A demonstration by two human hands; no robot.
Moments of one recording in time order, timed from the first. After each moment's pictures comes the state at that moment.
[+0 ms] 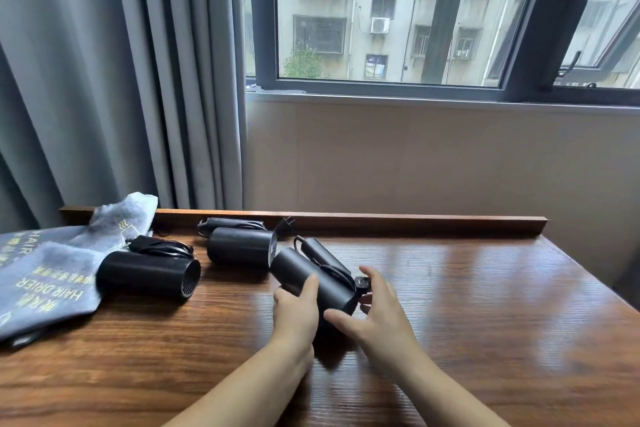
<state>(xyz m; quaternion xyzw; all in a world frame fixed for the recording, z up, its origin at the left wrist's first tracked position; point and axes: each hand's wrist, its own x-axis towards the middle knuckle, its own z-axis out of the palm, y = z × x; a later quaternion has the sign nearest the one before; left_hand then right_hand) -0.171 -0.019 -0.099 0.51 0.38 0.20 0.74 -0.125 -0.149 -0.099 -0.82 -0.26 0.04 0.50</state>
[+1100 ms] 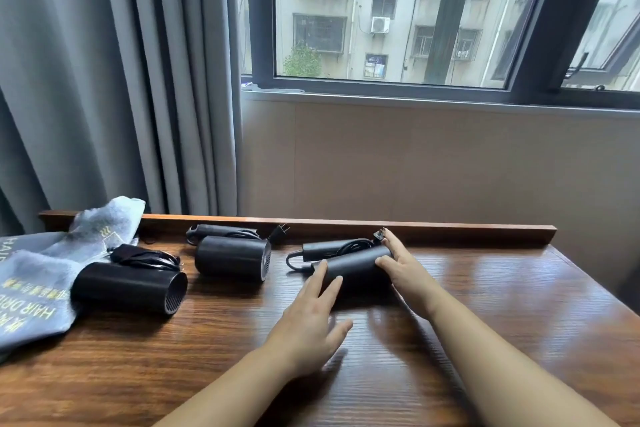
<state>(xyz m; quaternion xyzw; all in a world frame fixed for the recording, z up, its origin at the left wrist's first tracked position) -0.150 0.011 -0.116 0.97 0.04 0.09 0.23 0.019 -0.143 -0.094 -0.78 -0.24 0.16 0.56</state>
